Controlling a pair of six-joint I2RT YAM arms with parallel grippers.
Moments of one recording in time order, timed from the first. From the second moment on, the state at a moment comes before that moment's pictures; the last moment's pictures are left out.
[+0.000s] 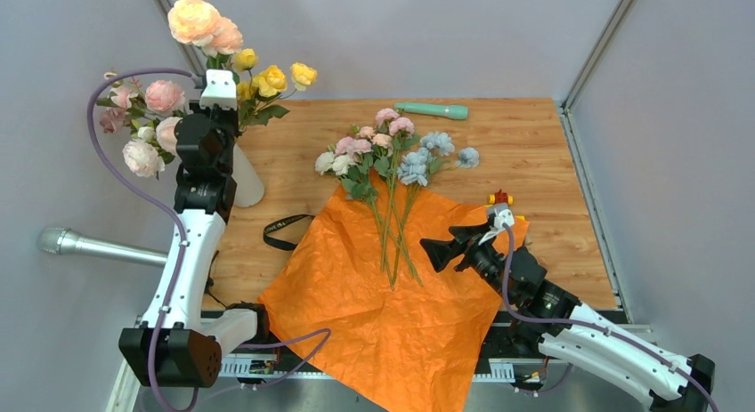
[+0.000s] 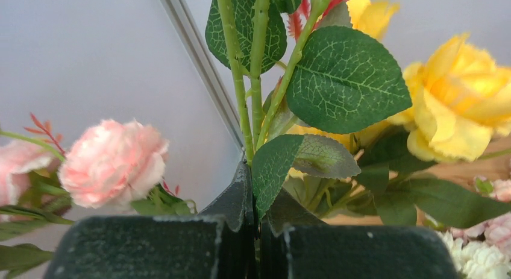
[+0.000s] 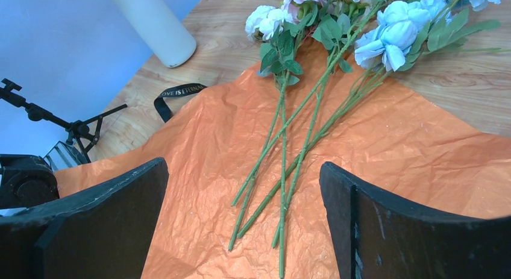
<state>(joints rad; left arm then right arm) -0.01 1.09 1.14 0.07 -0.19 0.29 0.96 0.41 0.29 0.06 0.30 0.45</state>
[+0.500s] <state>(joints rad) -0.01 1.08 0.94 0.12 -0.21 0.29 0.96 0.41 0.27 0.07 0.29 0.47</state>
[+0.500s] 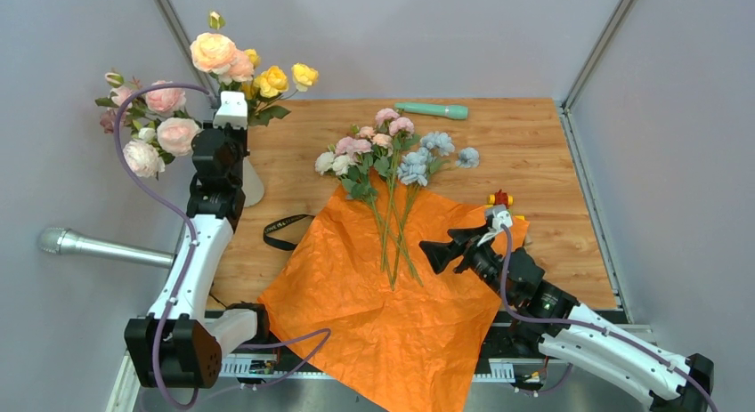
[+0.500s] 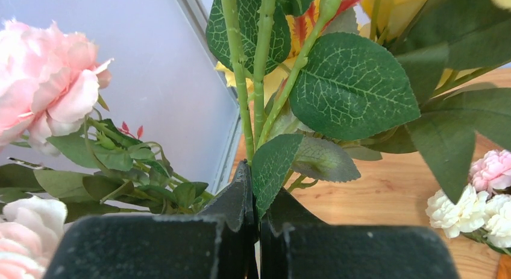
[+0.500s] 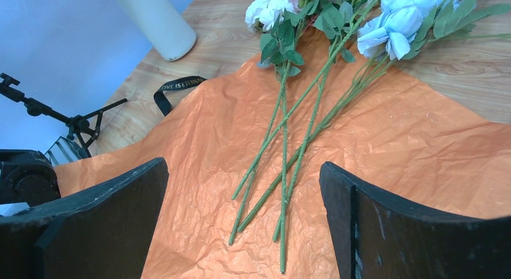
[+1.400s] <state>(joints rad) -0.01 1.13 0.90 0.11 -0.25 0.28 0.96 0.38 0.26 0.07 0.28 0.49</state>
